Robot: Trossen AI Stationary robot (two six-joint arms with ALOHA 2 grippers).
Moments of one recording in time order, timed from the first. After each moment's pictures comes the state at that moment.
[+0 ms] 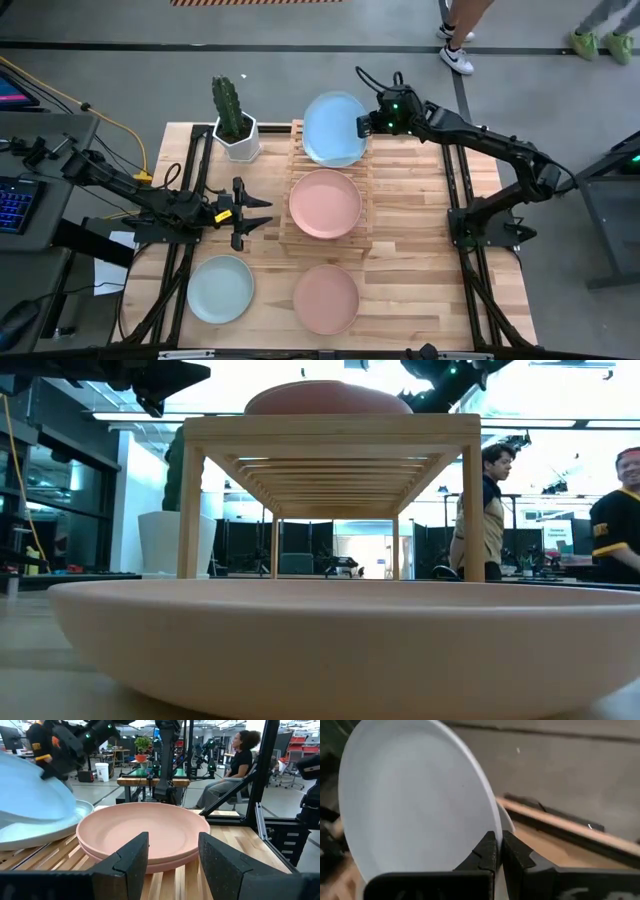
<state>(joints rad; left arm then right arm) -0.36 0.75 0.34 0.44 -0.45 0.00 -0.57 1.43 1.26 -0.43 0.11 0.52</state>
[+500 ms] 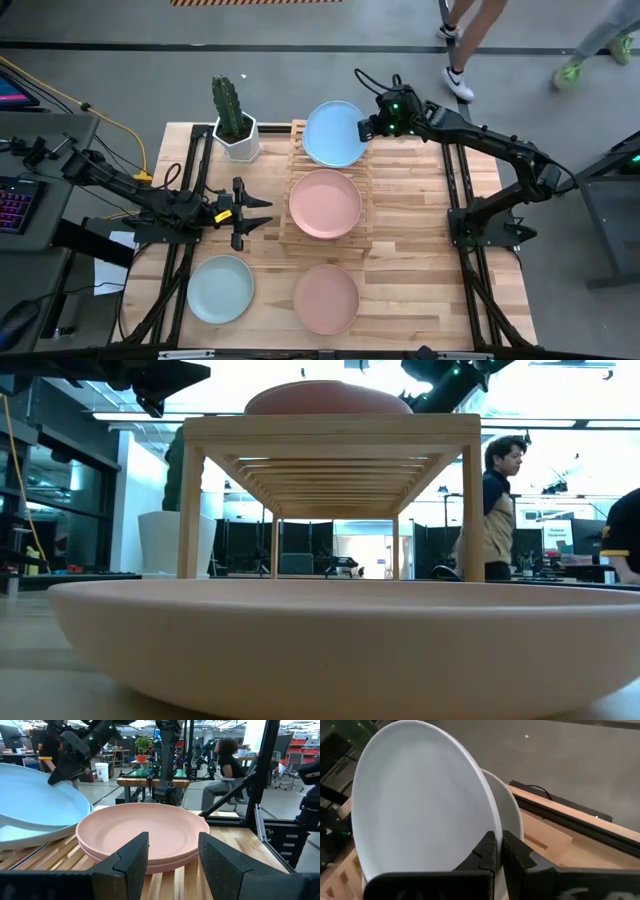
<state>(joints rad) -0.36 0.75 0.34 0.44 -0.45 -0.01 -0.58 1.43 1.26 -0.48 0.03 0.50</state>
